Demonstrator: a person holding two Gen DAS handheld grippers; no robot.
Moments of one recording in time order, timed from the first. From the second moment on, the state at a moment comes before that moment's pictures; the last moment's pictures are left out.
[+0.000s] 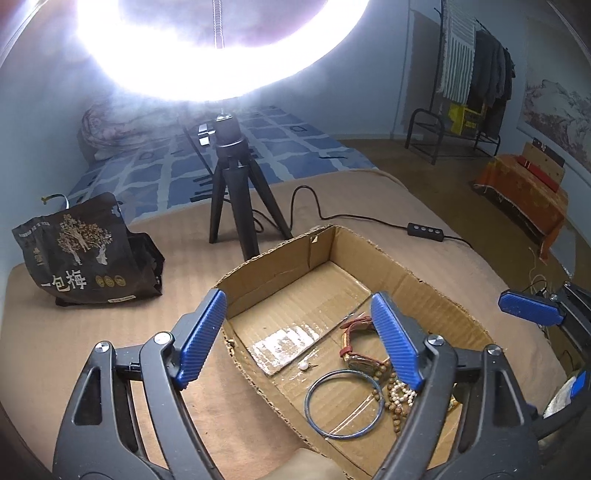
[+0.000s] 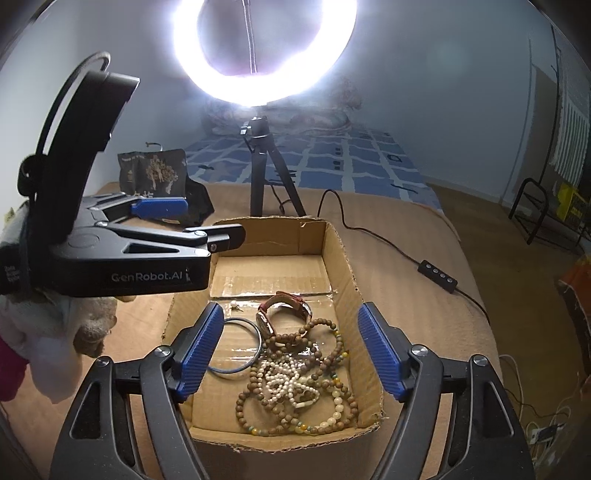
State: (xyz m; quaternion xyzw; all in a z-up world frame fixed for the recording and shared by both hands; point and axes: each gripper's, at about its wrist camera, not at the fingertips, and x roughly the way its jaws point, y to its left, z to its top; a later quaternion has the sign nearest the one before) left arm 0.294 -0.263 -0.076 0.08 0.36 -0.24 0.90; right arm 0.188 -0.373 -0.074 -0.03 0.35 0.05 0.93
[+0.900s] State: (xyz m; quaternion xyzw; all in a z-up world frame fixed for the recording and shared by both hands) left arm 0.267 -0.225 -0.036 0.07 0.35 -0.21 0.91; right arm 0.160 -0.349 -0.044 -0.06 0.34 0.00 0.94
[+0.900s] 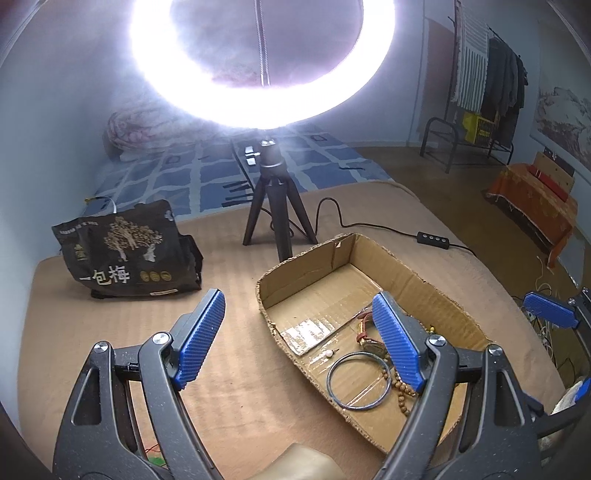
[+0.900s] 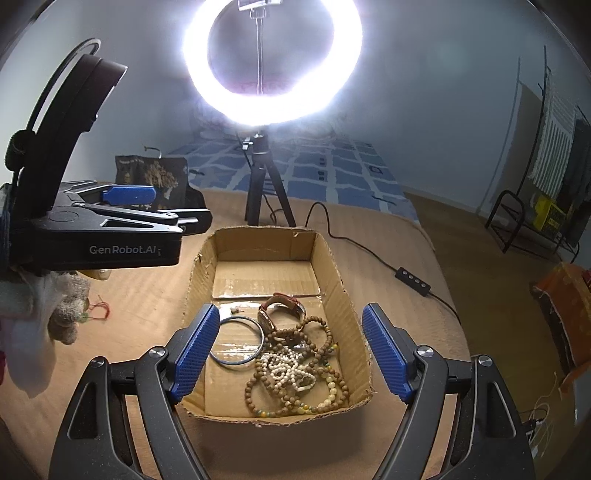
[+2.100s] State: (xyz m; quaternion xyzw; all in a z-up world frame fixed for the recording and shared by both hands) left arm 0.206 0.010 -0.020 -0.01 0.33 -0.11 0.94; right arm 0.133 -0.271 -0.027 -0.07 0.30 0.08 0.95
